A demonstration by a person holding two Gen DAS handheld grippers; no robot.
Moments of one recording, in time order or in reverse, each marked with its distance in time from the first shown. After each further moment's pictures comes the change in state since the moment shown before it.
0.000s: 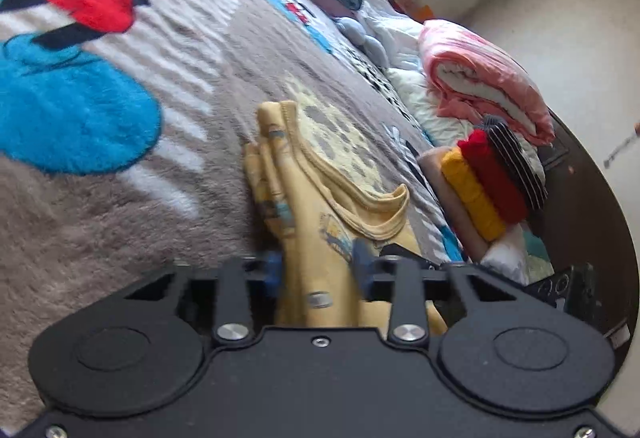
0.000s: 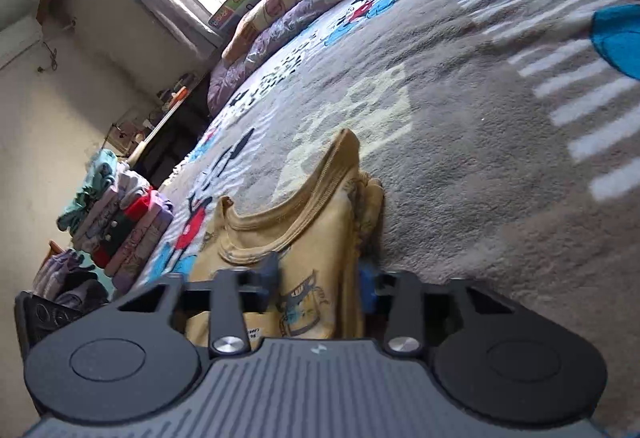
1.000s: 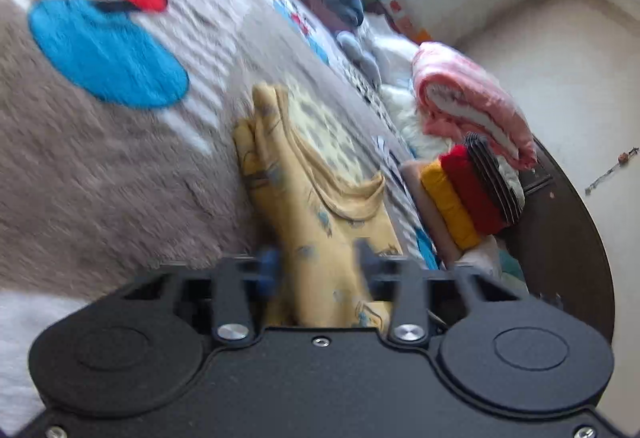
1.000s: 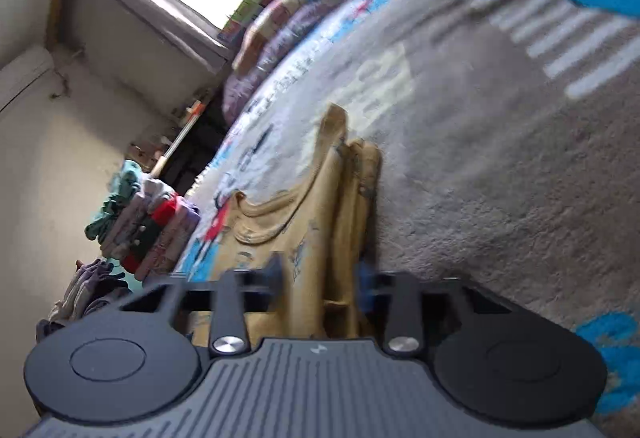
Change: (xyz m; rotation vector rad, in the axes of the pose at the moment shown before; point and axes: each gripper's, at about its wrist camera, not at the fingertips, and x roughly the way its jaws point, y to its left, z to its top) left arm -0.032 -0.001 -0.024 -0.070 -0.035 -0.033; right arm -0.021 -0.004 -0.031 0.107 -0.010 0.065
